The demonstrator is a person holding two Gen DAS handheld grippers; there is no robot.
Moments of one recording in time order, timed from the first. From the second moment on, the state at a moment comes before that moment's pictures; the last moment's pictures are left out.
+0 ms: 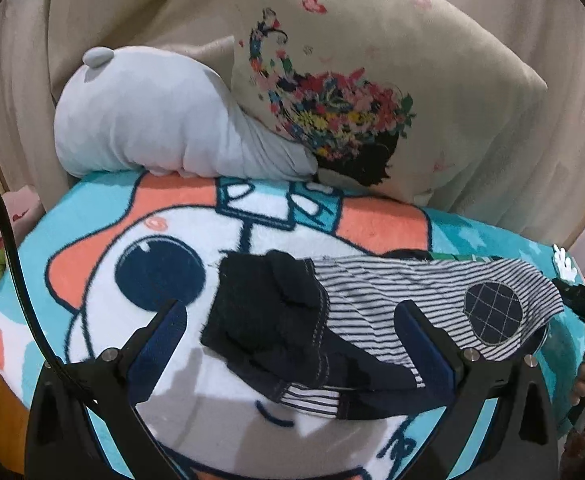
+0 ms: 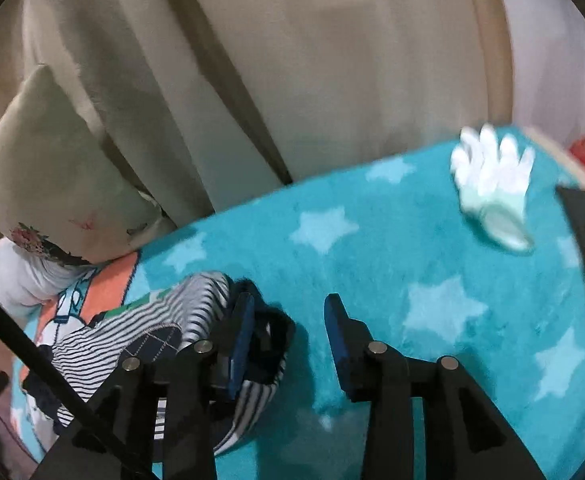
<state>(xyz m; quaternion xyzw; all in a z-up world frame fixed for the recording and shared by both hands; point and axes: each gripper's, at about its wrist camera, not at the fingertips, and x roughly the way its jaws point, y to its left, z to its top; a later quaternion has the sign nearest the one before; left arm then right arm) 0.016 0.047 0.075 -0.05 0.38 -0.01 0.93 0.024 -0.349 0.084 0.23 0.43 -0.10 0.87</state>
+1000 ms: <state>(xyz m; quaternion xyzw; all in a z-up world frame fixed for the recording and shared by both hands) -0.008 0.039 0.067 -0.06 0.38 -0.01 0.92 0.036 -0.310 0.059 0.24 0.46 0.00 0.86</state>
